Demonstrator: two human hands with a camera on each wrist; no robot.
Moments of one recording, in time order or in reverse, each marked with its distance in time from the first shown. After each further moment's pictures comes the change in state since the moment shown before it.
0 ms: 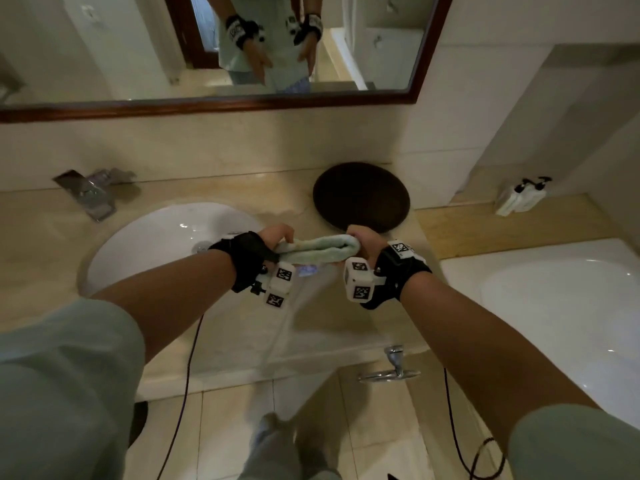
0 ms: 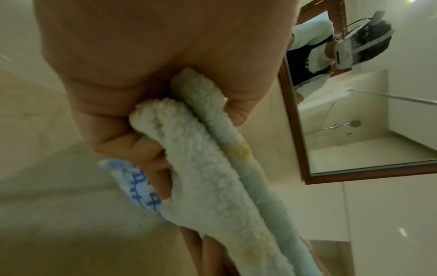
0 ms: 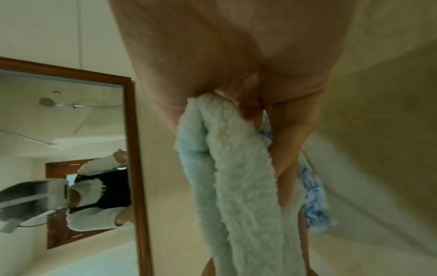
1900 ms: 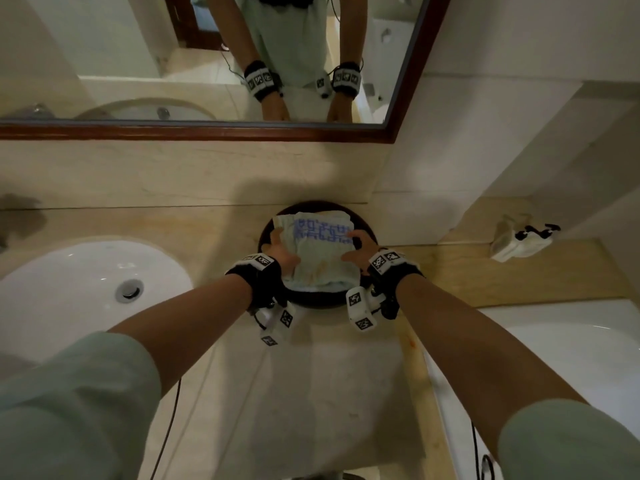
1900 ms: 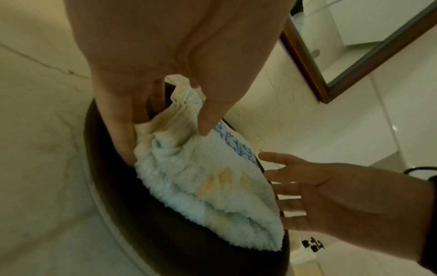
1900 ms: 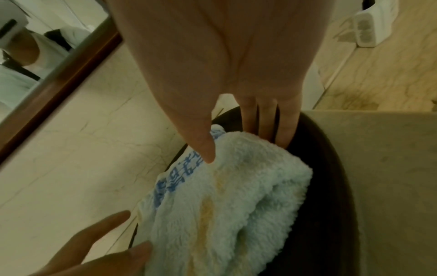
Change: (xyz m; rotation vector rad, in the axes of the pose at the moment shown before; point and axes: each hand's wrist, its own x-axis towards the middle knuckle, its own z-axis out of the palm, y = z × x) left_hand 0.179 0.129 0.107 0.301 0.231 0.104; right_hand 0.215 -0.096 -0.152 -0.769 0.027 -0.218
